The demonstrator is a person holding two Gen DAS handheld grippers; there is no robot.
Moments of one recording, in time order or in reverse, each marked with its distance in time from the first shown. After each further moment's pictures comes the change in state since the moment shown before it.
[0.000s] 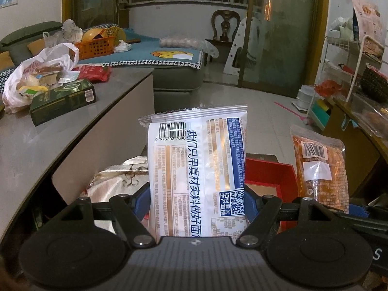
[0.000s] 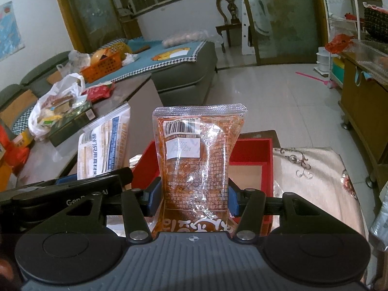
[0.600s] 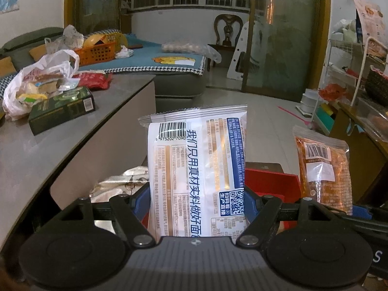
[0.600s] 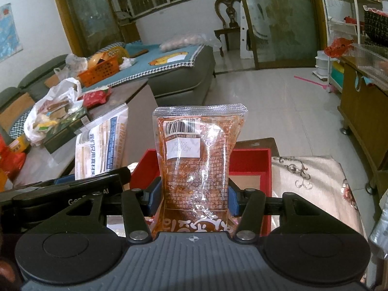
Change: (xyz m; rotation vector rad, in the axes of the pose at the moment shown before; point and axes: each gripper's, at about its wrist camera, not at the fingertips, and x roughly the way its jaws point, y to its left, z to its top) left arm 0.011 -0.011 0.008 0.011 -0.031 0.034; right arm 0.012 -0.003 0.012 0.000 -0.018 -0.012
